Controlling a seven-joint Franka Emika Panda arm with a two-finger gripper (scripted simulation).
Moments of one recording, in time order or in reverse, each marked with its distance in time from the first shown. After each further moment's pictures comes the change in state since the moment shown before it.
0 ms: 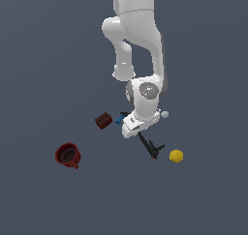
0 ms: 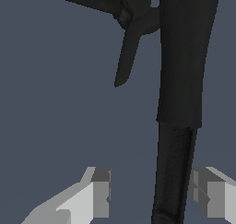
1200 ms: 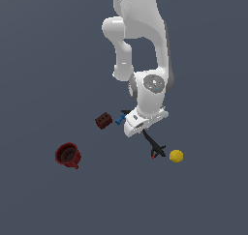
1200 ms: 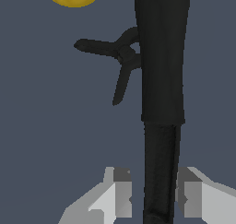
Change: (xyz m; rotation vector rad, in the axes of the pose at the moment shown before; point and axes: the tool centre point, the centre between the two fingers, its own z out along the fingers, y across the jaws) arm 0.015 -0.001 -0.040 -0.001 0.000 0.002
